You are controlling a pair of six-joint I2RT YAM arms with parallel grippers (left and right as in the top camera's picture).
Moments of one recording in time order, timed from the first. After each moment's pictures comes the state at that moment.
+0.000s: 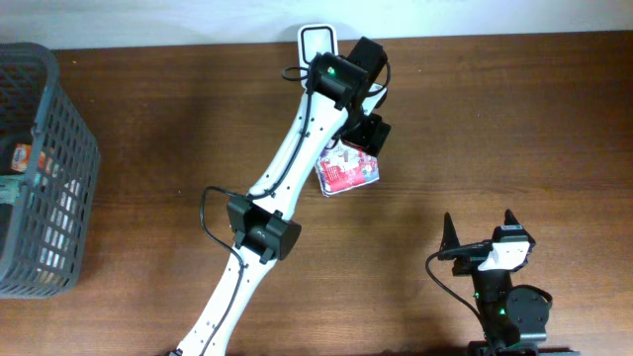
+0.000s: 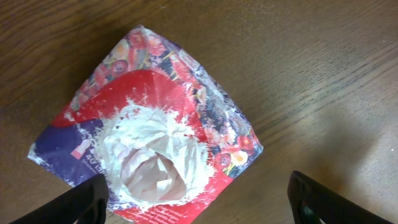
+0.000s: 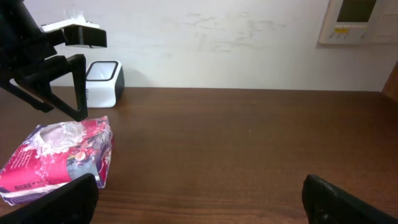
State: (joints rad) left arm -0.59 2.77 3.09 -1.69 0.14 -0.09; right arm -0.02 0.01 0.01 -0.07 -0.03 0.00
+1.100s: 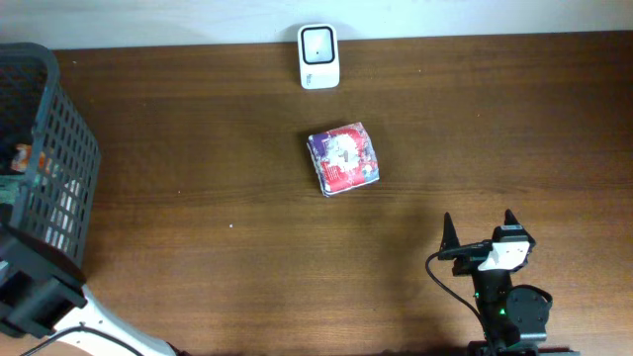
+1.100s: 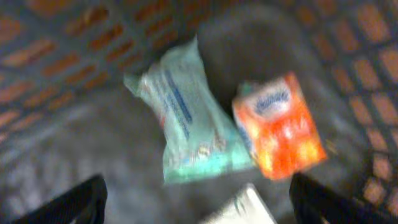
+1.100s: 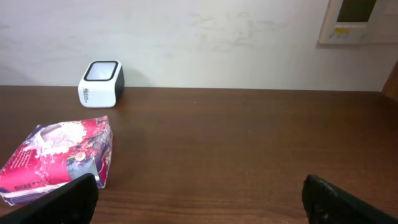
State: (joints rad) left arm 0.75 2.15 2.04 -1.02 -0.08 -0.24; right arm -0.02 0.01 0.01 -0.07 -0.03 0.00
